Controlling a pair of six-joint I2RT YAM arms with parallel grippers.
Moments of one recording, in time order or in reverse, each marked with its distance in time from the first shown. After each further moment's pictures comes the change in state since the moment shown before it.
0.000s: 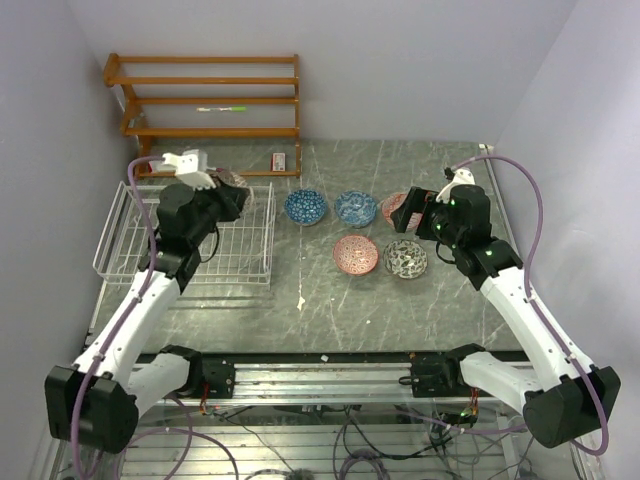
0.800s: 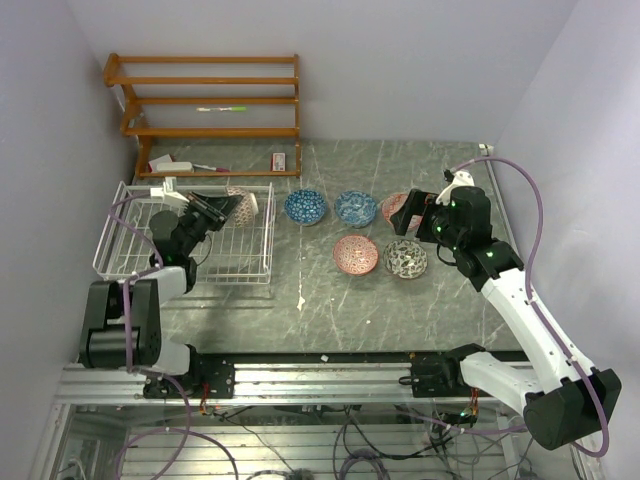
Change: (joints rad) left arm 0.336 0.363 -0.394 0.951 0.406 -0.671; right arm 0.000 -0.014 -0.004 -0.023 -0.024 0.000
